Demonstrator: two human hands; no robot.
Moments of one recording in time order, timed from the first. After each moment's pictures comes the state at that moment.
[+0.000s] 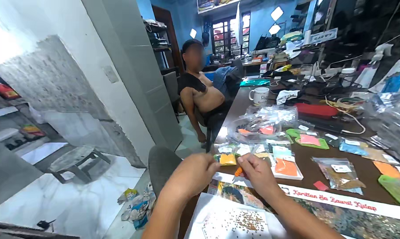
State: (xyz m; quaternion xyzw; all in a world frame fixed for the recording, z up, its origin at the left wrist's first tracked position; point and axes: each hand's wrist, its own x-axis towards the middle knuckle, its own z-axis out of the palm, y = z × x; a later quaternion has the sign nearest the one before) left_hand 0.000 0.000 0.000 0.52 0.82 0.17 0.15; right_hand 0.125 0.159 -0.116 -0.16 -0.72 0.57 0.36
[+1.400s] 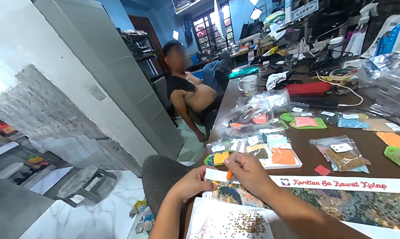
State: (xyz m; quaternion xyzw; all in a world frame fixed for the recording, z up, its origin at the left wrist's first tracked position) left_hand -0.048 0.025 -0.085 0.40 0.68 0.38 0.48; right_hand 0.125 0.157 -0.115 -0.17 -0.76 0.55 0.30
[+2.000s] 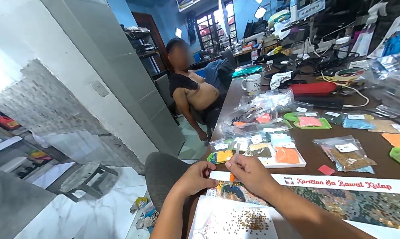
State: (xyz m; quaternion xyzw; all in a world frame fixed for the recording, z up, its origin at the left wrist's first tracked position) left_hand -0.053 0.027 -0.085 0.44 0.78 0.28 0.34; right_hand 0.125 0.159 -0.117 -0.16 -0.80 0.53 0.25
